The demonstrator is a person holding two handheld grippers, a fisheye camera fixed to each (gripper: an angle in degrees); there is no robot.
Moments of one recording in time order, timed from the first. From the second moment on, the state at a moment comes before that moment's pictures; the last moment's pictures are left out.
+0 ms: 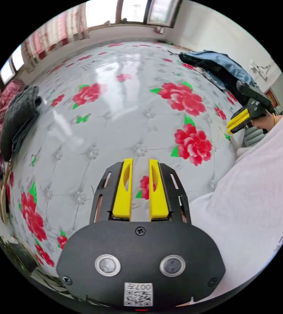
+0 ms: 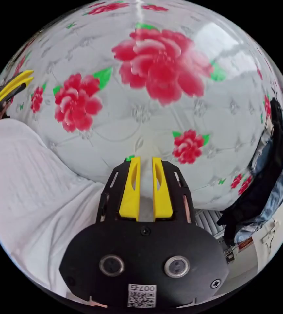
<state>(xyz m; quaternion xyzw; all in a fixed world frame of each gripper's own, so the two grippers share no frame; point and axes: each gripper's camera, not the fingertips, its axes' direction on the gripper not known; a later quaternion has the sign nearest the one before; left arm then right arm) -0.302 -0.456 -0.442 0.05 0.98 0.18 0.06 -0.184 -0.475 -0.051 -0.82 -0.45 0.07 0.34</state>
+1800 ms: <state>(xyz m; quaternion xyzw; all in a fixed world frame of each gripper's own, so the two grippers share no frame) -0.452 -0.421 -0.430 -0.18 0.97 0.15 0.02 0.372 -0.504 -0.205 -0.55 -0.17 0.40 0.71</state>
